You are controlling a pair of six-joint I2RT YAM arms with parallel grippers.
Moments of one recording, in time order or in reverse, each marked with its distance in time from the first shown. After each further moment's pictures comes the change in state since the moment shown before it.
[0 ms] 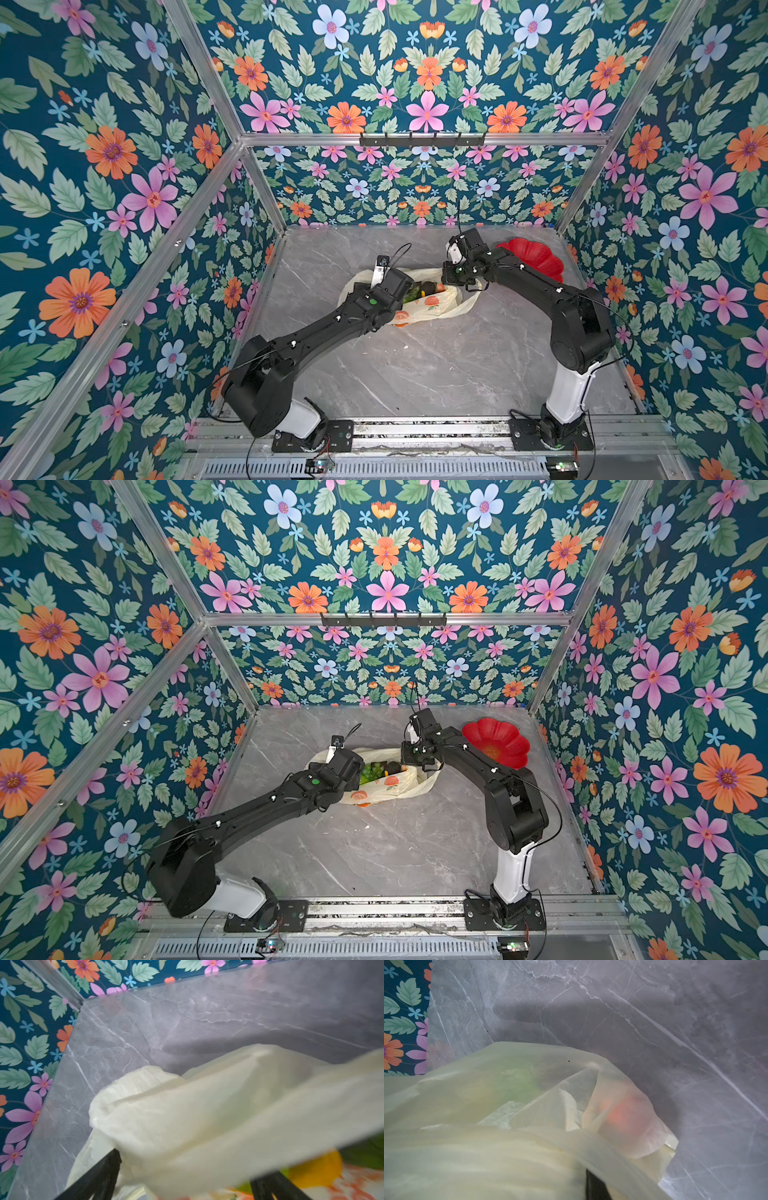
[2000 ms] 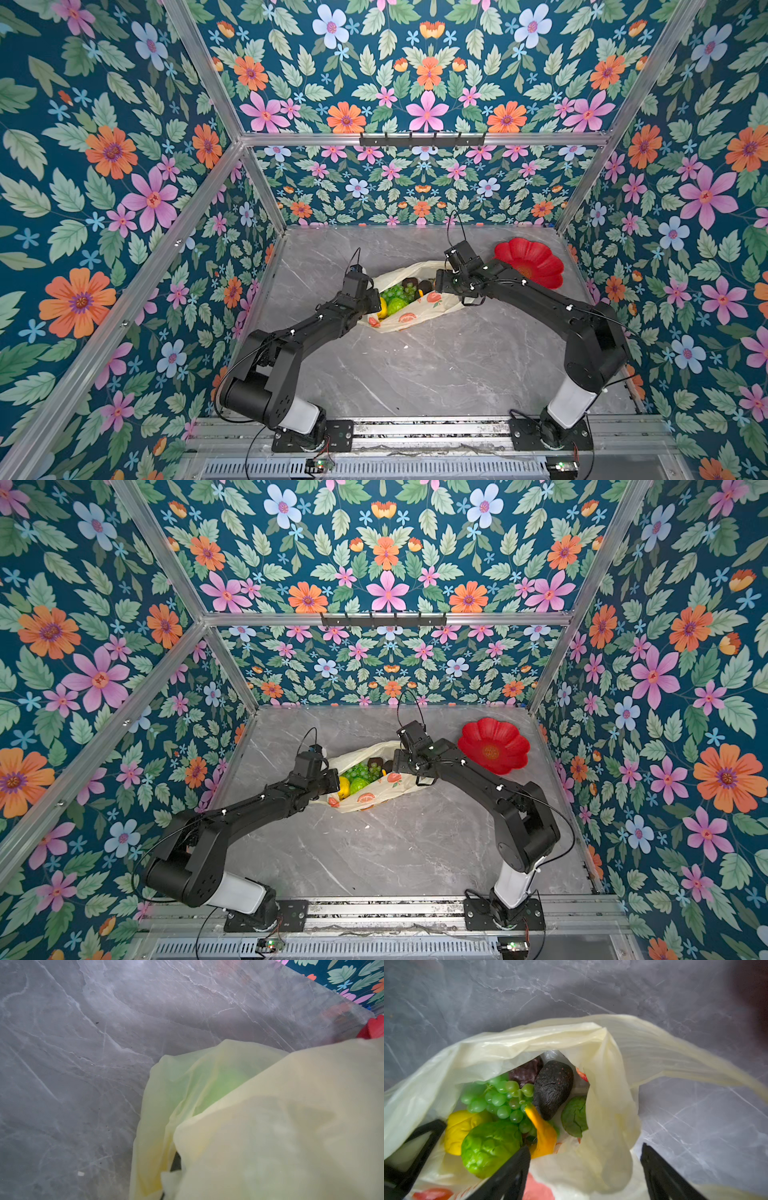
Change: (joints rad) left arm 0.288 -0.025 -0.313 0.478 0.655 -0.068; right arm 0.128 -0.088 -0.078 -0.029 0.329 0.218
